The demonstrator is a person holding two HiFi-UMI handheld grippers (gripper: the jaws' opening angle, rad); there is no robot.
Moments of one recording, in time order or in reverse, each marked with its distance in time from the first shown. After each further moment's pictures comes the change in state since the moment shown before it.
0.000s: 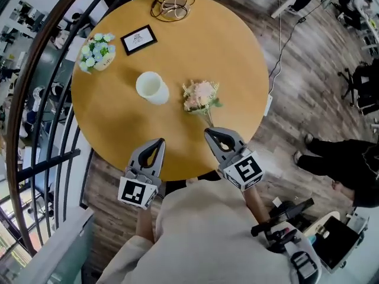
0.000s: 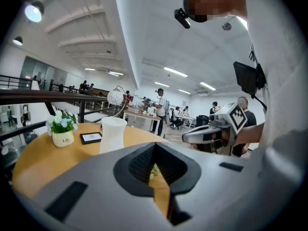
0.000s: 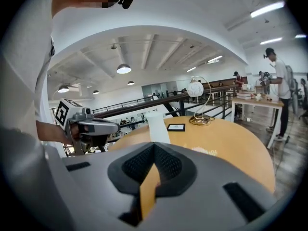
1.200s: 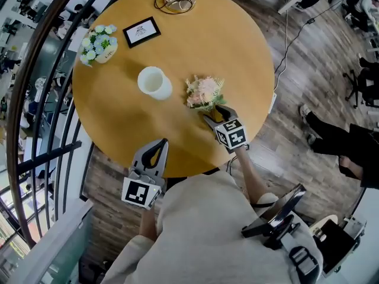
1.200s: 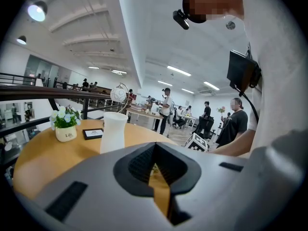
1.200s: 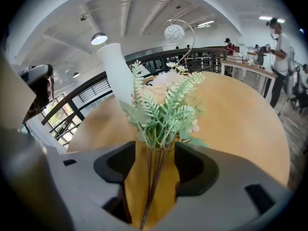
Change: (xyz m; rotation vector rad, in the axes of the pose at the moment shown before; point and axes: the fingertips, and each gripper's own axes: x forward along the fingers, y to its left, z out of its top) left arm -0.005 -0.015 -0.014 -0.039 0.027 0.026; right arm 0.072 -0.095 -0.174 0.158 0.417 -0.093
